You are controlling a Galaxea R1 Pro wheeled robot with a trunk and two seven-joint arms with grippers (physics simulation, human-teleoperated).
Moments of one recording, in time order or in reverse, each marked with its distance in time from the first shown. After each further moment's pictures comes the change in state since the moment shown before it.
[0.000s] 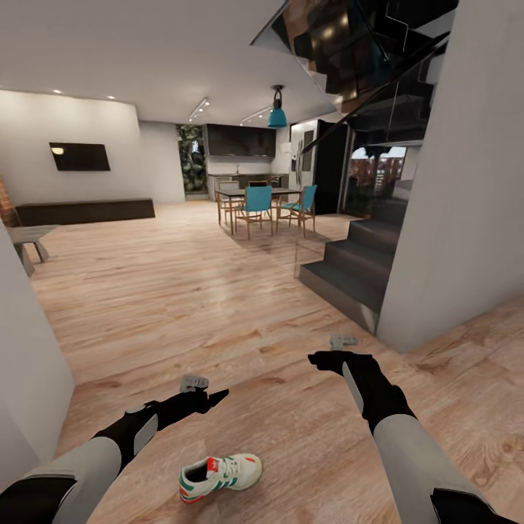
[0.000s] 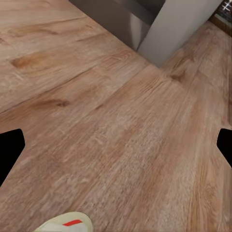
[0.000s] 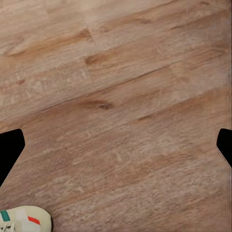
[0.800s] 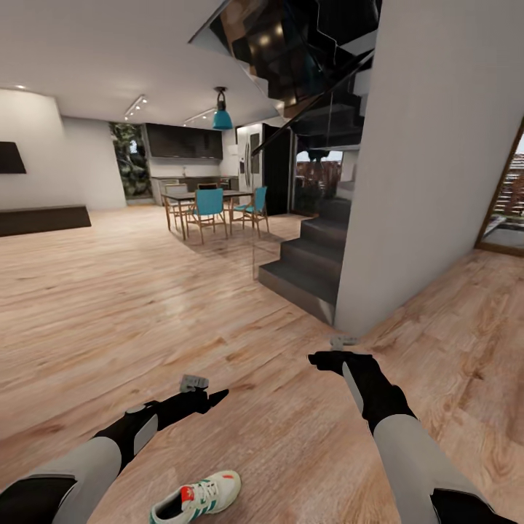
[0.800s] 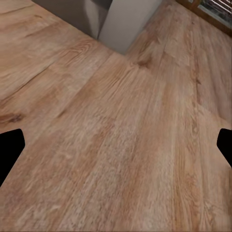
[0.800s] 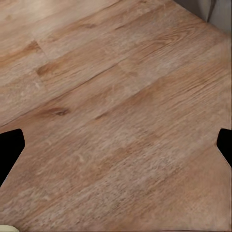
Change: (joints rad) left arm 0.000 0.000 0.000 0.000 0.000 -0.001 0.000; right arm 0.000 0.000 0.000 0.000 0.000 0.000 0.000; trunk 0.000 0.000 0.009
